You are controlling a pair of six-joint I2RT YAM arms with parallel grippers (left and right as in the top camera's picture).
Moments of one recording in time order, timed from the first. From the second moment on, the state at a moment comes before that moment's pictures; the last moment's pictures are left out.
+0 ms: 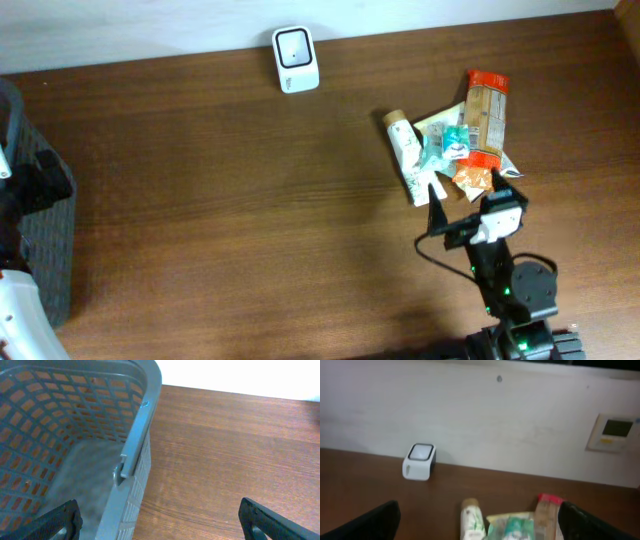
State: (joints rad) left arm 0.53 1.31 1.45 -0.80 0.16 0.24; right arm 0.09 0.29 0.18 0.15 0.00 -0.08
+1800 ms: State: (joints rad) left arm 0.23 0.50 0.37 0.12 0.00 0.24; right arm 0.09 0.01 0.01 -0.08 0.00 -0.09
